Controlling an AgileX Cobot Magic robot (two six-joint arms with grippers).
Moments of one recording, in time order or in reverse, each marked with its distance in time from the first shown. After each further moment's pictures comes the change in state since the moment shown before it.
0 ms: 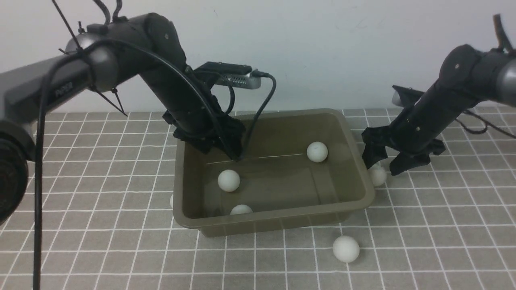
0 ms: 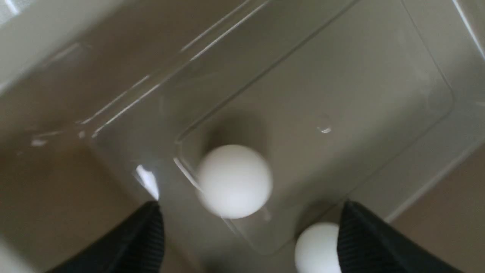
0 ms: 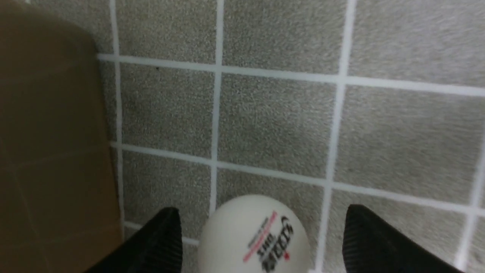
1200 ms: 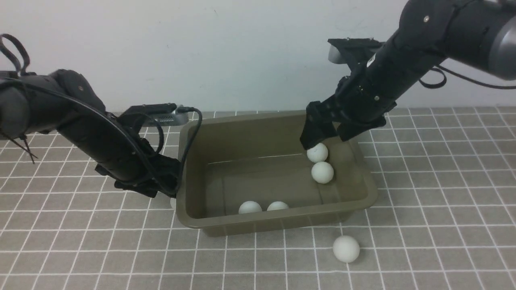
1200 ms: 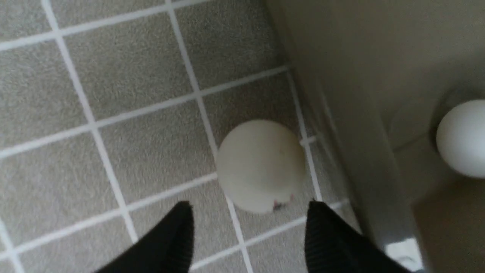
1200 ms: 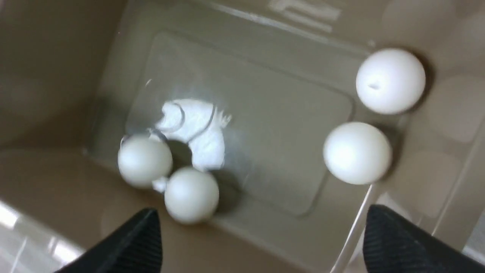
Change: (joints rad) right arm 0.244 -0.265 -0.037 -0.019 0.094 -0.097; left arm 0.207 -0.175 0.540 -0.176 -0.290 0.181
